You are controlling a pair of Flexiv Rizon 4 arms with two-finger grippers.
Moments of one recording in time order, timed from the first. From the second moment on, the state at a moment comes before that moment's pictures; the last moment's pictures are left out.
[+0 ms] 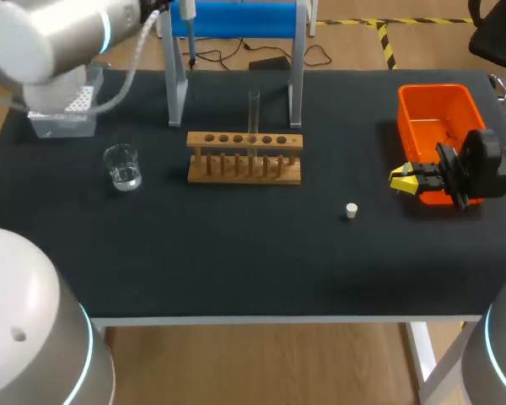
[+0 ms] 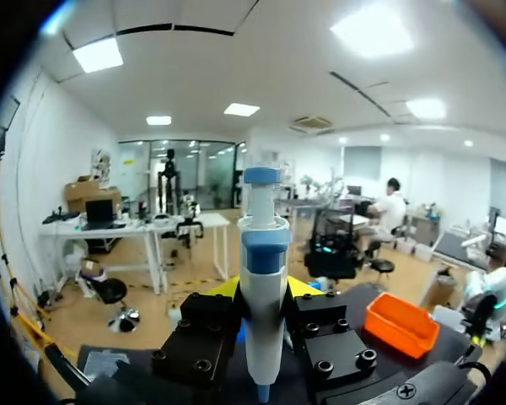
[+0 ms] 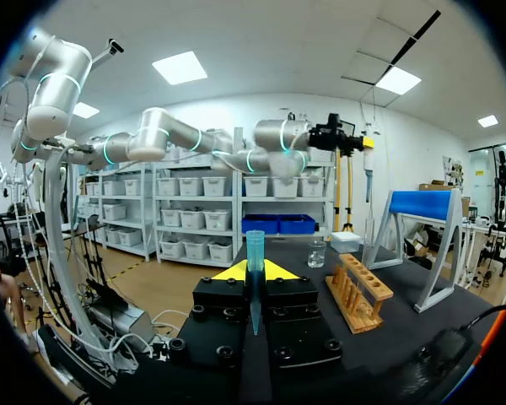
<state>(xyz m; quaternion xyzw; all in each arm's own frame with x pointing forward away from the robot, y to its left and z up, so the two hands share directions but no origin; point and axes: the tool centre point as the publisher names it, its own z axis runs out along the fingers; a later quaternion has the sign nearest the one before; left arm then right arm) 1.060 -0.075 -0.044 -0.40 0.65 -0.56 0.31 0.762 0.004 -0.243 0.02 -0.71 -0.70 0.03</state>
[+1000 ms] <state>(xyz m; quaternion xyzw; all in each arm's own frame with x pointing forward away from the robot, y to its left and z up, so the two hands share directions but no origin) 0.989 -0.082 -0.011 -0.32 0.71 -0.56 0.28 0.762 0.004 -0.243 0.02 -0.71 -0.70 0.03</state>
